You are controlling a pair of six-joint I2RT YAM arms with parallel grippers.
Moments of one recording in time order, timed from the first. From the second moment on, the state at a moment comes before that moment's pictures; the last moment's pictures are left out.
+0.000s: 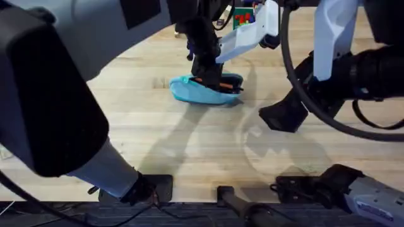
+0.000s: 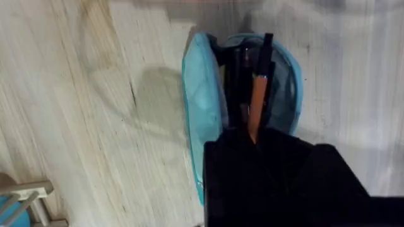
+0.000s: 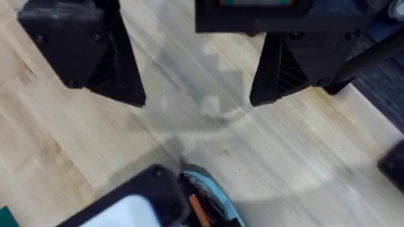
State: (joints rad) left arm -0.53 1.82 1.53 -1.16 0.27 1.16; right arm 0.59 1.05 1.22 -1.23 -0.06 -0.21
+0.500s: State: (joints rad) left arm -0.53 1.82 1.53 -1.16 0.23 1.12; right arm 0.59 1.05 1.22 -1.23 -0.06 -0.21
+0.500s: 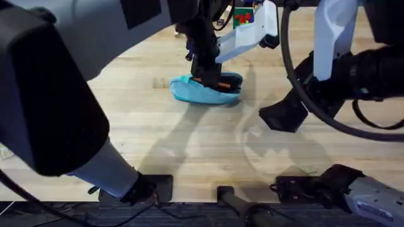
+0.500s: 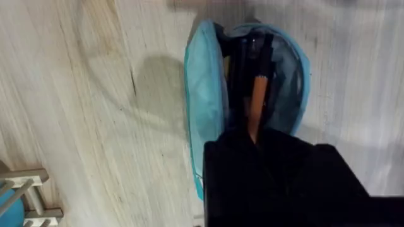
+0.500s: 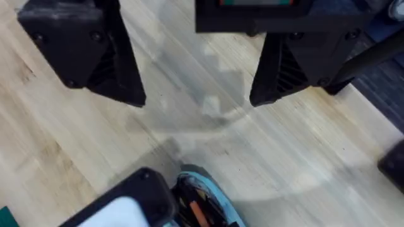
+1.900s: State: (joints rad) left arm -0.53 1.85 1.54 -1.21 0.22 1.12; right arm 0.59 1.05 1.22 -1.23 -0.06 -0.21
